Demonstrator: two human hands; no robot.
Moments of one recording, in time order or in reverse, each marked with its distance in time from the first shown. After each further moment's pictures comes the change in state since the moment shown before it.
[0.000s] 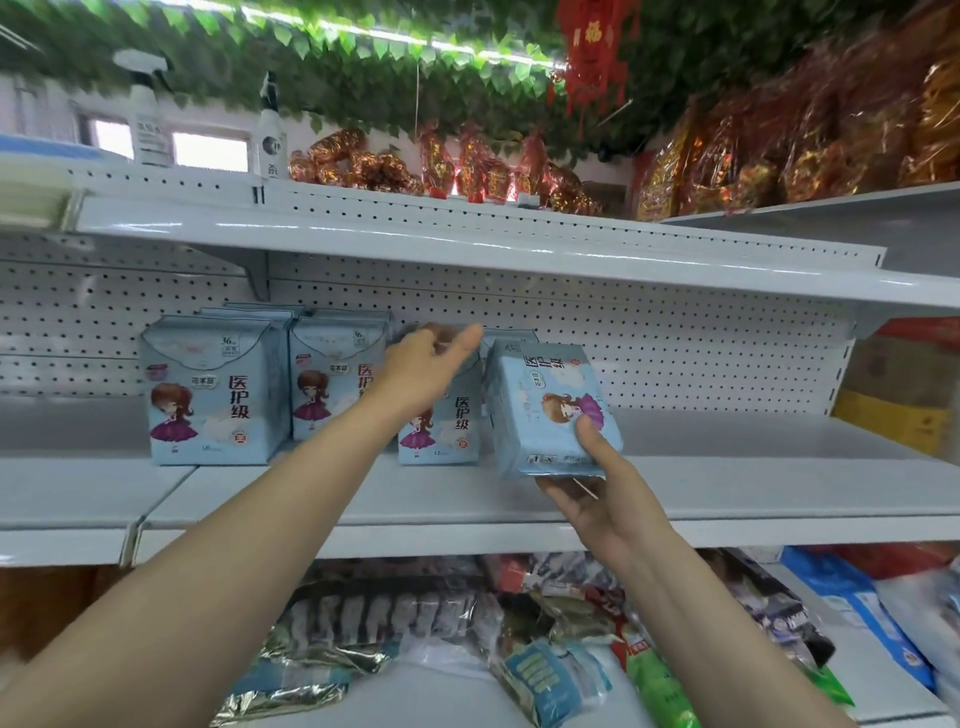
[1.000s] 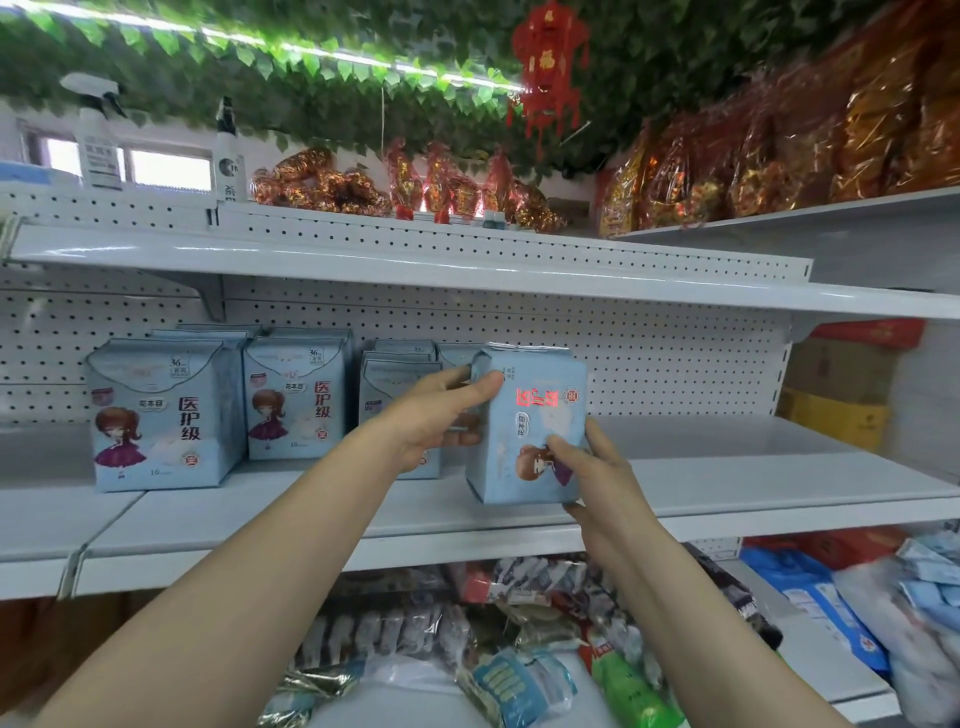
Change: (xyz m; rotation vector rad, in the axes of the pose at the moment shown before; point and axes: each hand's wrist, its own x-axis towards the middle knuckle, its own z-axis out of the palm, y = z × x) left_hand -0.021 0.034 0.046 -0.669 -0.383 -0.183; right_hand -0.001 -0.029 -0.027 -0.435 -0.019 -0.272
